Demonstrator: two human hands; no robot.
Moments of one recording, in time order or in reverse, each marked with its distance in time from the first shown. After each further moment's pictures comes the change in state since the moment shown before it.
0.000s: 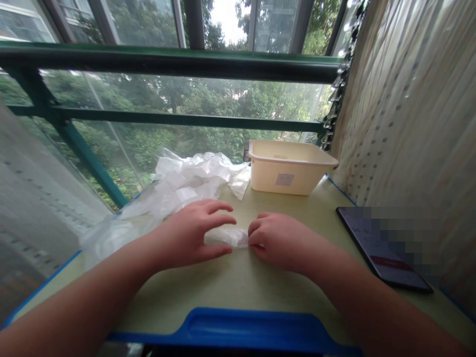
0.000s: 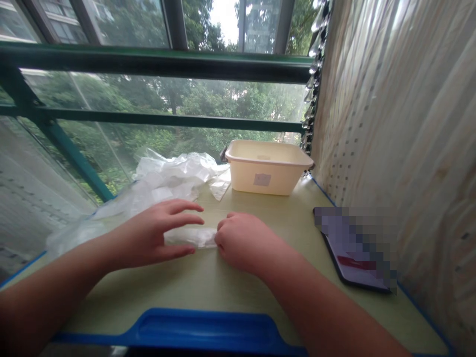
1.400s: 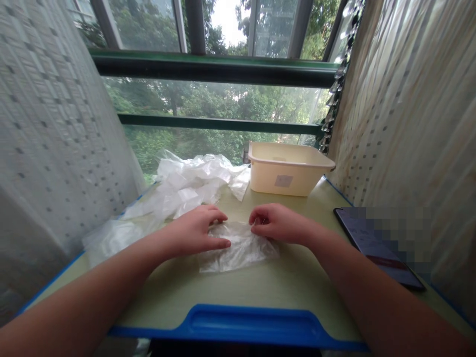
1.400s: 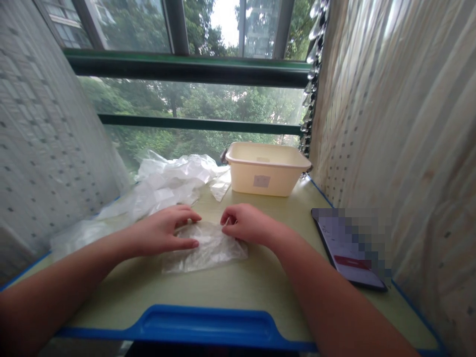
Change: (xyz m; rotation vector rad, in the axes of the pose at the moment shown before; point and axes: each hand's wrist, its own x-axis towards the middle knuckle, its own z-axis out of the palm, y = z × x) left_hand 0.008 -0.012 0.012 -0.234 -0.139 -0.347; right_hand 0.007 0.033 0.007 0.670 0.013 0.345
